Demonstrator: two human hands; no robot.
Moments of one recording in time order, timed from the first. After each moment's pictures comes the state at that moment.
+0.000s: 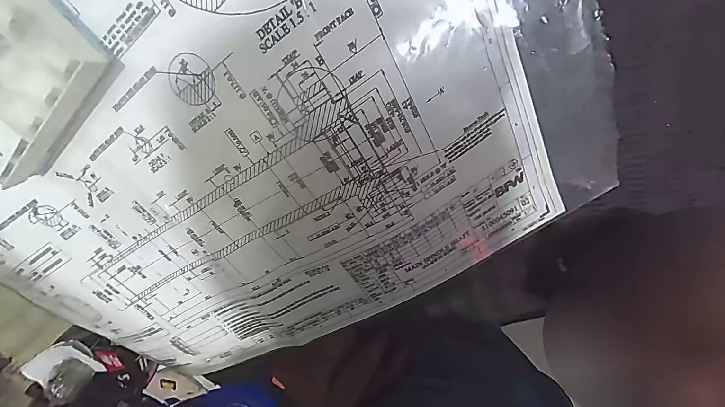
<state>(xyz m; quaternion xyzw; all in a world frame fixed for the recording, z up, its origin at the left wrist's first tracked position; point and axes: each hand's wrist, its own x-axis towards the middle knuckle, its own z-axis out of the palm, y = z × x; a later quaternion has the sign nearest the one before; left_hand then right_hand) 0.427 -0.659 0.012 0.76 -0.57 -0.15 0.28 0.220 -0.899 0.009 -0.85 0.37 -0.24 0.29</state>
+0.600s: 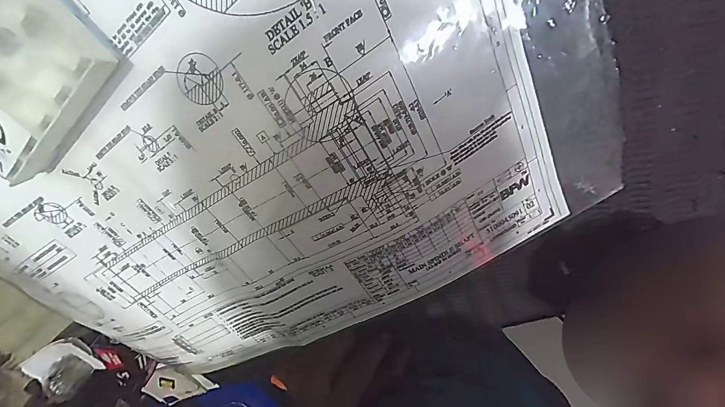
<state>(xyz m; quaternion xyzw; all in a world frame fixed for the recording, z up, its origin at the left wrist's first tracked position) 0.427 -0.658 0.012 0.76 -0.57 -0.16 0.28 0.221 -0.899 0.010 -0.85 0.37 -0.25 0.28</state>
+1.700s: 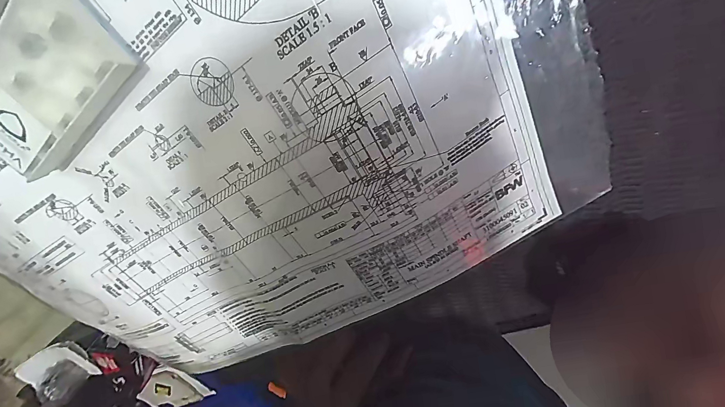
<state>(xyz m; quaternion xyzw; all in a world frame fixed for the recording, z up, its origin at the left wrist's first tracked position) 0.428 -0.663 0.012 0.75 -0.57 -0.14 0.29 0.221 -0.899 0.010 -0.85 0.36 -0.25 0.28</state>
